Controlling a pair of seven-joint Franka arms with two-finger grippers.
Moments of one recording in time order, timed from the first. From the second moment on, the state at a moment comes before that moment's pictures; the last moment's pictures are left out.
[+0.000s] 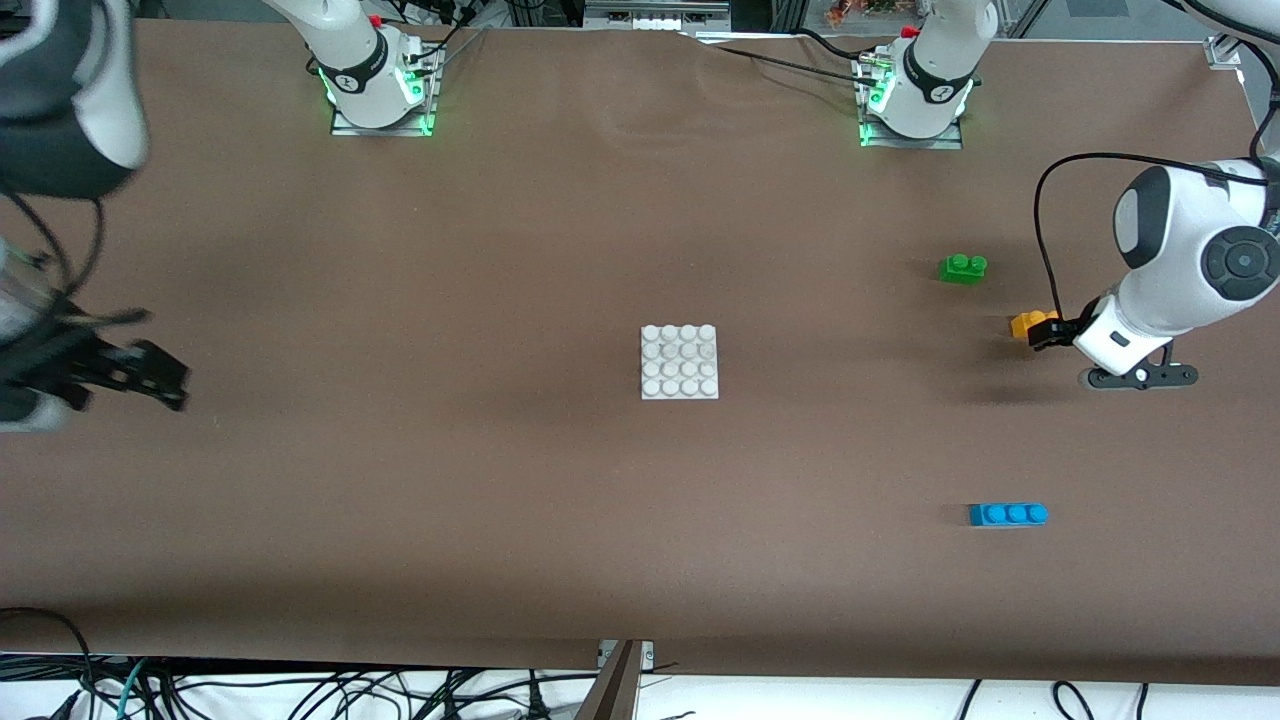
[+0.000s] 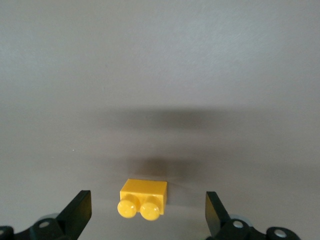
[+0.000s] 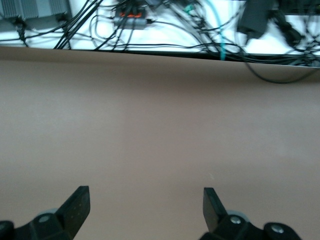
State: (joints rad) left arm 0.36 0.23 -0.18 -2.15 0.27 2.28 -0.03; right arm 0.14 0.28 -0.15 -1.32 -0.03 1.83 0.00
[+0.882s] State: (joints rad) left arm 0.50 0.24 -0.19 -2.40 0.27 2.59 0.07; right arm 0.06 0.08 -0.13 -1.54 -0.03 1.74 -0.05
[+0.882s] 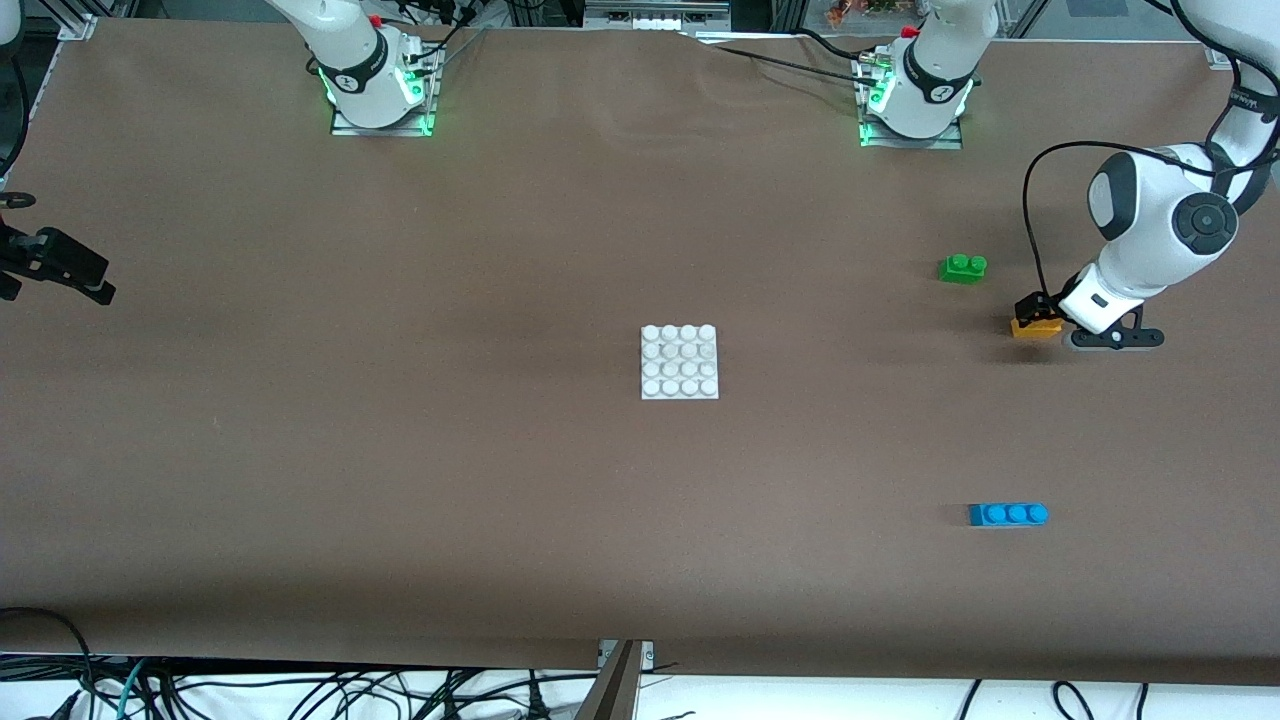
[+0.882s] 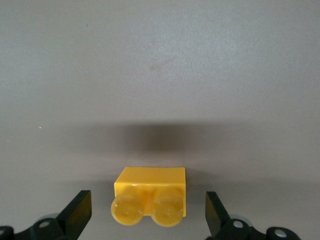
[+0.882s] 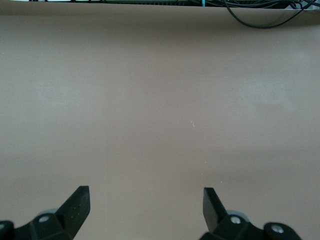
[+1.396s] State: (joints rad) left arm 0.51 0.31 -0.19 -2.41 0.27 2.68 0.07; right arm 0.06 0.09 -0.13 -1.54 -0.03 1.74 -0.05
